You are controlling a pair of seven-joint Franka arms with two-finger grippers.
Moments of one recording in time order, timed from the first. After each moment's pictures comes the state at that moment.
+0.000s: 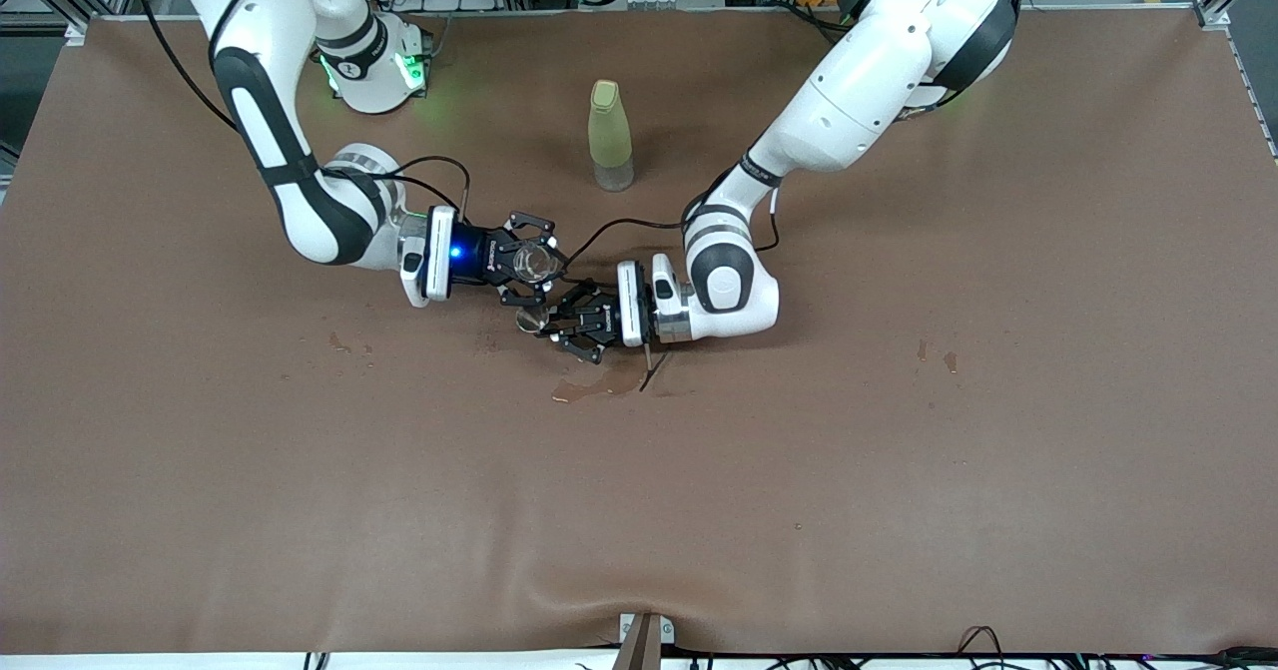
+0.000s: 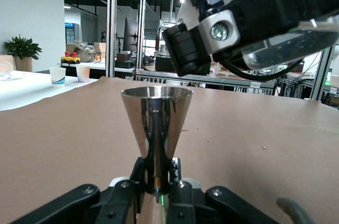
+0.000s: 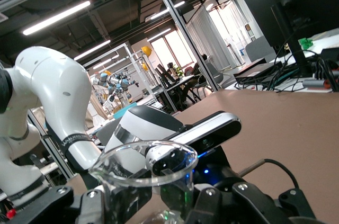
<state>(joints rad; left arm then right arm) -0.57 1.02 -0.22 -1.37 -2.02 2.25 2.49 0.35 0.35 0.02 -2.28 2.04 1.83 -2.19</state>
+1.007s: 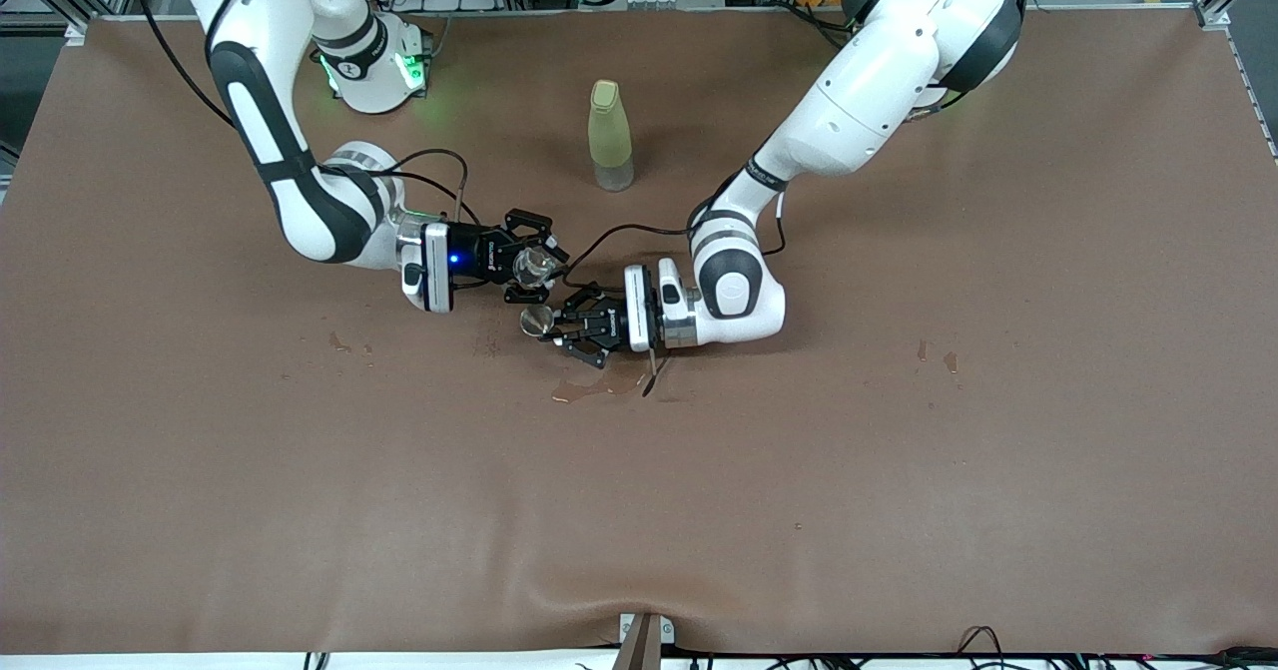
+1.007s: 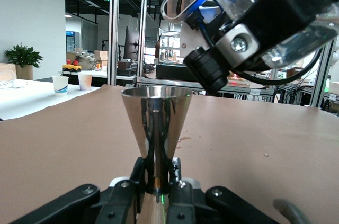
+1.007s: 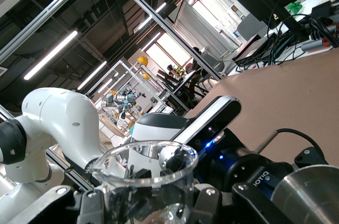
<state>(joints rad) -0.55 1.02 -0.22 -1.37 -2.02 2.21 2.50 0.35 0.34 0.02 -2.27 2.04 1.82 -1.89</state>
